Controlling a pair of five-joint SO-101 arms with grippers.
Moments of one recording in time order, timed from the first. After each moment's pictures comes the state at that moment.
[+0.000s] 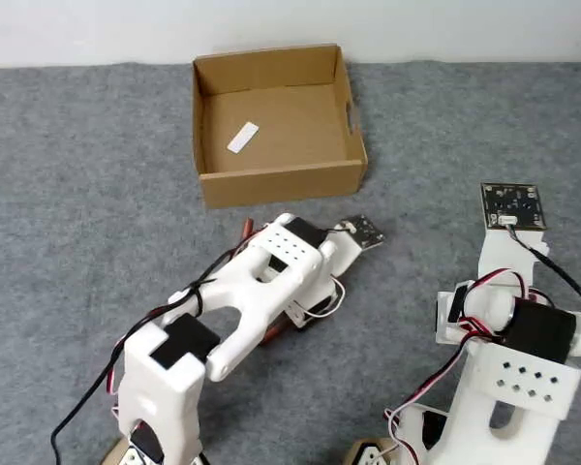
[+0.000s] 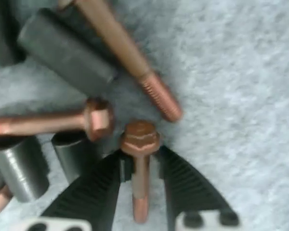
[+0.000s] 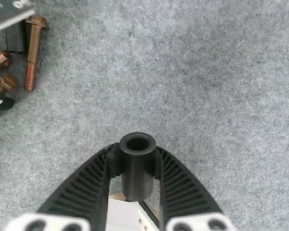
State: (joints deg) left arm 33.1 25.9 7.9 77.4 -6.7; right arm 14.9 -50.5 29.2 100.5 12.7
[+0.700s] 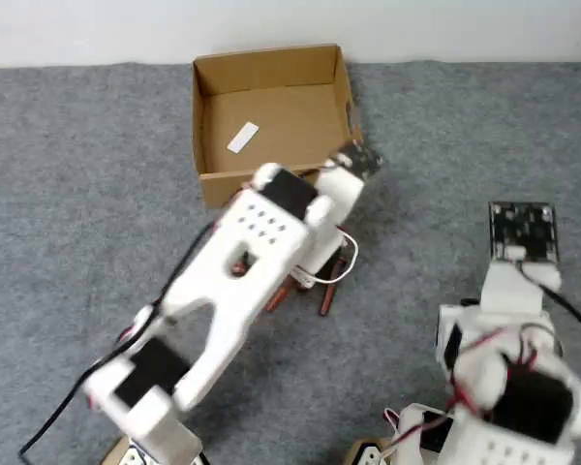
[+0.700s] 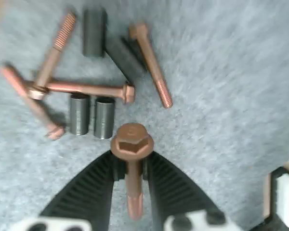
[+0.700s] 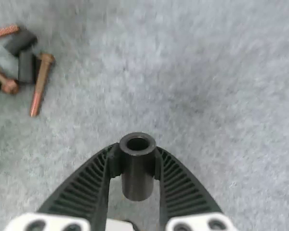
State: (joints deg) left arm 33.1 7.0 -9.9 98.8 7.0; right arm 14.9 -67.1 29.2 100.6 12.7
